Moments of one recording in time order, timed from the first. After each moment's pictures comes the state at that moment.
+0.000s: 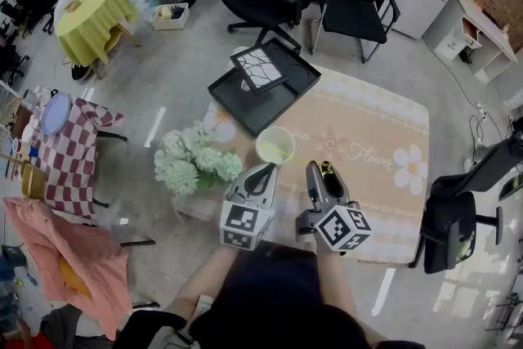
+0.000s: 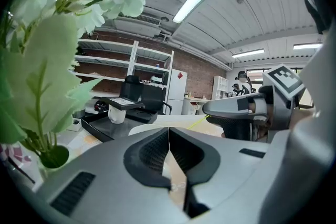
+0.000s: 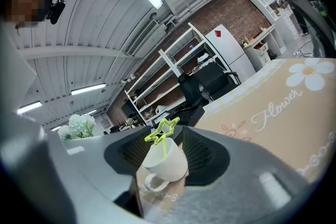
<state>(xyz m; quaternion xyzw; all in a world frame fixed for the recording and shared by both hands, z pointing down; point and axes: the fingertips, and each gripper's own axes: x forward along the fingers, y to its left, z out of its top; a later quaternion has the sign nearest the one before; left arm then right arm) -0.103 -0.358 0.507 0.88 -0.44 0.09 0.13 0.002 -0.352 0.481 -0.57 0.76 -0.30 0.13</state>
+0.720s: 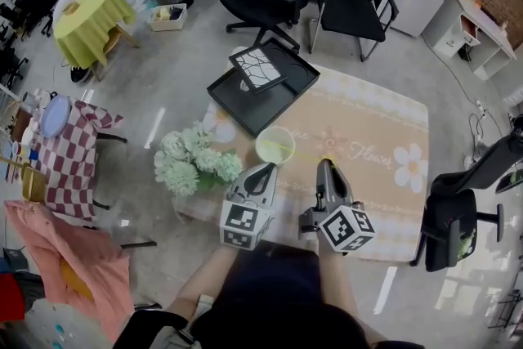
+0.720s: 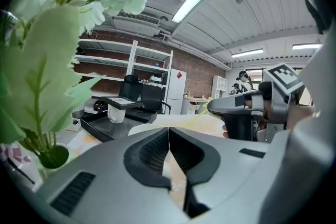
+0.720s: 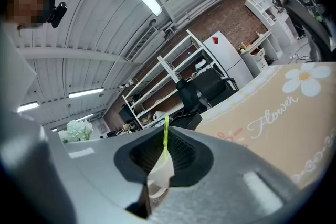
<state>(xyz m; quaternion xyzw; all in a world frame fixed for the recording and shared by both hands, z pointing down) -0.104 -0.359 0.508 0.88 -0.44 0.09 0.13 0.015 -0.352 0.470 -0.59 0.74 -0.28 0.15</state>
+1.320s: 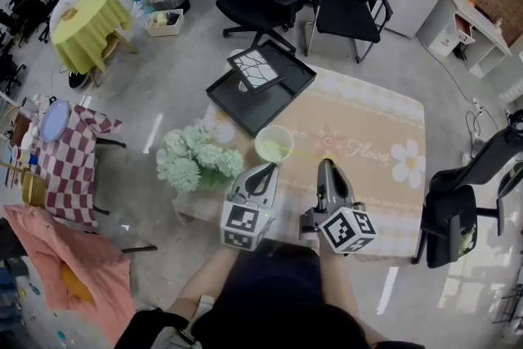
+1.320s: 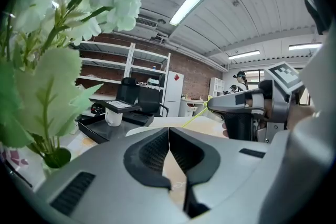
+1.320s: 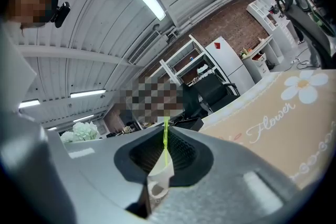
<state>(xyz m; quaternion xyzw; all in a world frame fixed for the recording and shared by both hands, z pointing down) -0.103 -0.349 0.500 0.89 -0.43 0.09 0.12 0.015 -0.339 0.456 -0.59 0.75 -0.25 0.16</state>
